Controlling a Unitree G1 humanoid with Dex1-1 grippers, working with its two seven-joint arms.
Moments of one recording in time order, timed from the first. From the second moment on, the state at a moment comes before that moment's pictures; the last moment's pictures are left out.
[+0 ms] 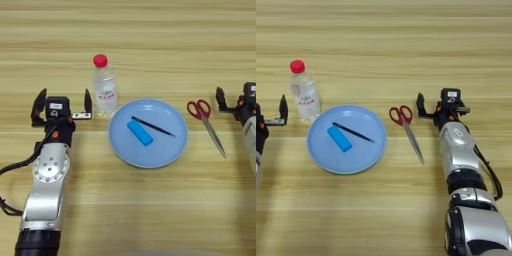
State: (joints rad) left arm 0.01 0.09 0.03 -0.13 0.04 0.02 0.05; right arm -0.51 -0.23 -0.23 0.78 0.14 -0.14 0.16
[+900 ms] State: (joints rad) left arm -0.02 0.09 -0.05 -0.09 0.04 0.03 -0.04; right arm -0.52 -0.23 -0.22 0.79 0.14 -0.14 0.14
